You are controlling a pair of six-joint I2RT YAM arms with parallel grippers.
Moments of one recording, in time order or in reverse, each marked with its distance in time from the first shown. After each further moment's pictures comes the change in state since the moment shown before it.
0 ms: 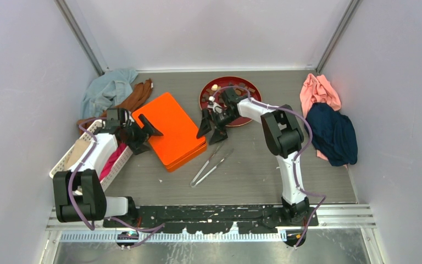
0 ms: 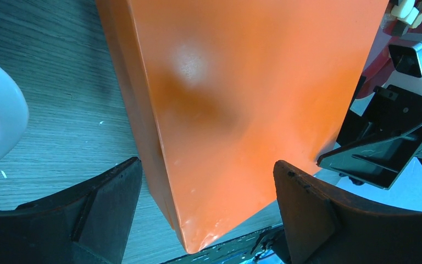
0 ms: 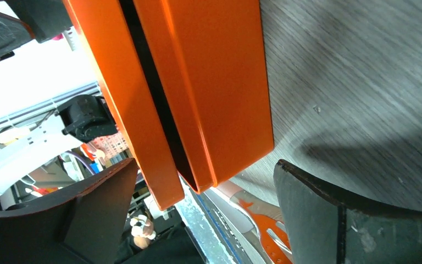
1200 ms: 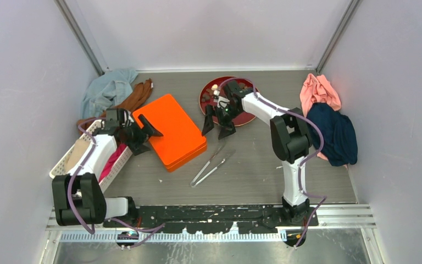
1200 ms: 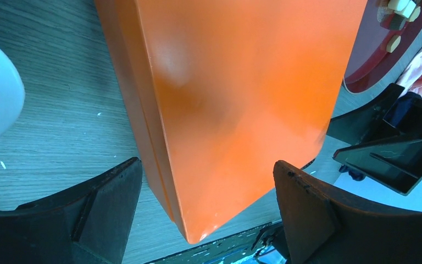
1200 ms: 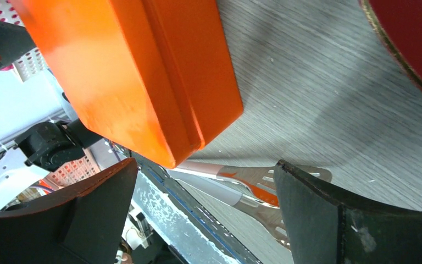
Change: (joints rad) left arm 0.000 -0.023 0.000 -0.023 0.007 0.008; right arm 0.006 -0.118 0.037 -0.188 0.273 -0.031
